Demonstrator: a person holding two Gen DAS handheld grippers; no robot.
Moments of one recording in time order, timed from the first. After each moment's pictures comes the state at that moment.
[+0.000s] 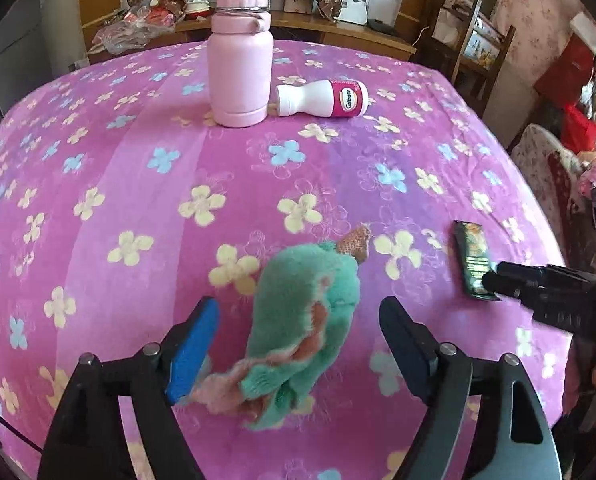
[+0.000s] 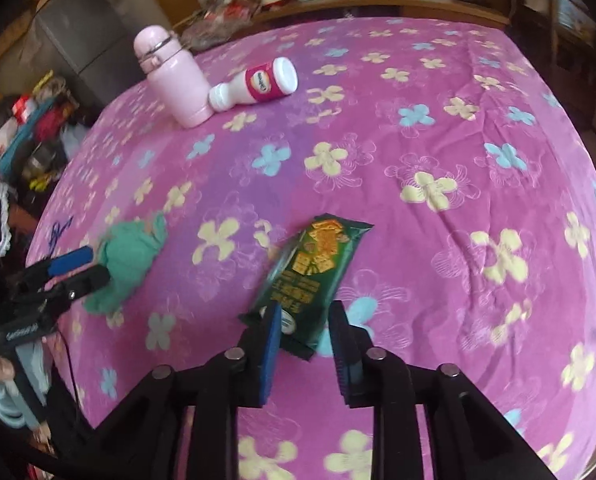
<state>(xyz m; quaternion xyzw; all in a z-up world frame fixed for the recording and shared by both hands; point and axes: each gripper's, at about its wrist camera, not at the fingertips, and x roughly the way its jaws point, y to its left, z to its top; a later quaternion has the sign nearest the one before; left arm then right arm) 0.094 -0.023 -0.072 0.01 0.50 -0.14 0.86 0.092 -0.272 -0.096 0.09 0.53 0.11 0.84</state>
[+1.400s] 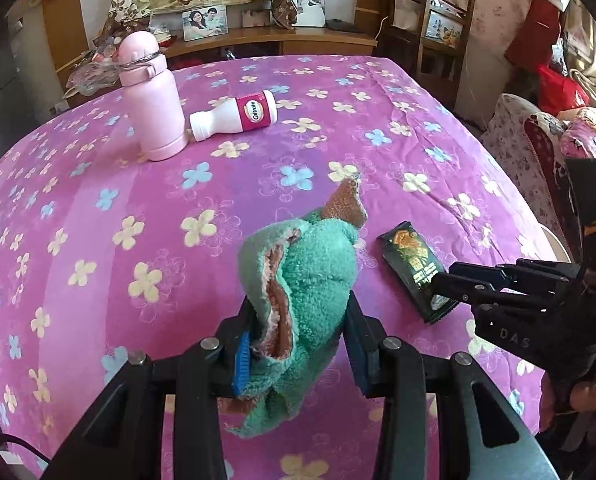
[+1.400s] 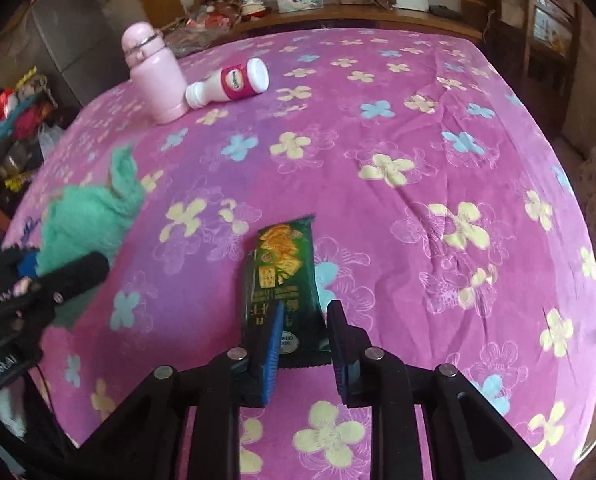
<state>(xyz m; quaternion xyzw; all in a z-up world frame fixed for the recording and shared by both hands) 0.058 -0.107 -0.050 0.06 0.47 -0.17 0.86 0.064 -0.291 -0.094 0.07 0.51 0.08 0.85</state>
